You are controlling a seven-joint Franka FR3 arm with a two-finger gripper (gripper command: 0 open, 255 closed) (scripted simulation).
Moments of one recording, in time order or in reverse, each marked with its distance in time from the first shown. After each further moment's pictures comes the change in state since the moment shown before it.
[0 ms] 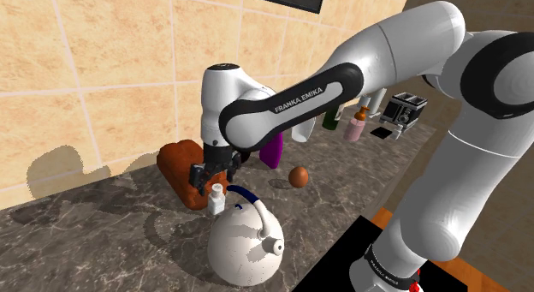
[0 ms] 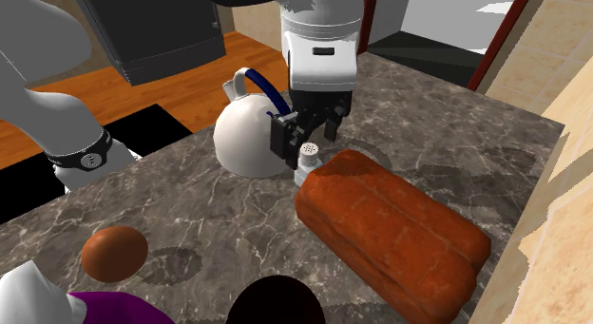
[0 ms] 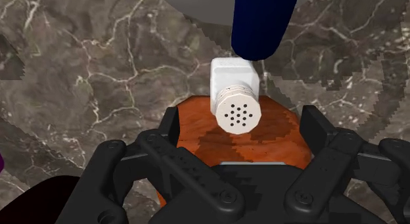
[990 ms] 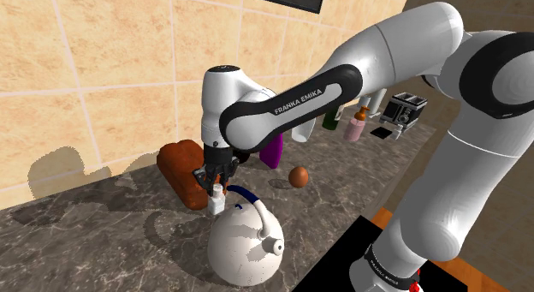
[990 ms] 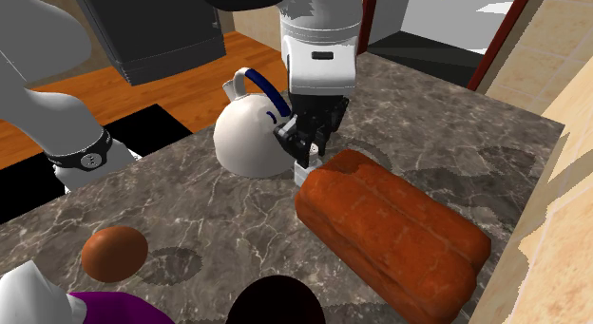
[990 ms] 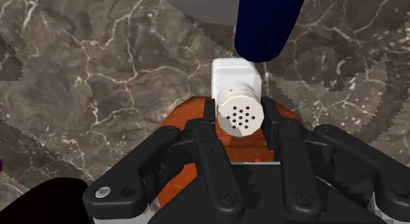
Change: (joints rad) arm -0.001 0.004 -0.001 -0.007 -0.002 0.010 0.000
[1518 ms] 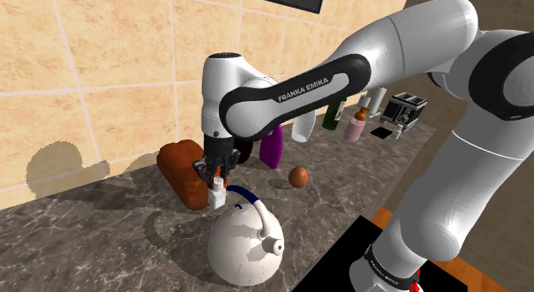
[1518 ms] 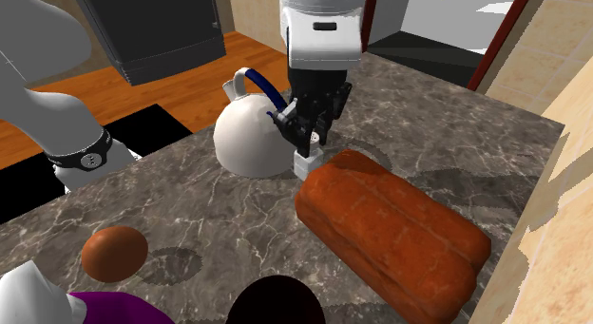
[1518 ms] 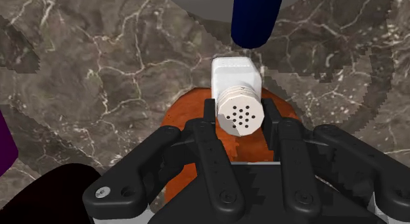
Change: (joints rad) arm -0.003 -0.036 -0.001 0.033 0.019 -0.065 -0.014
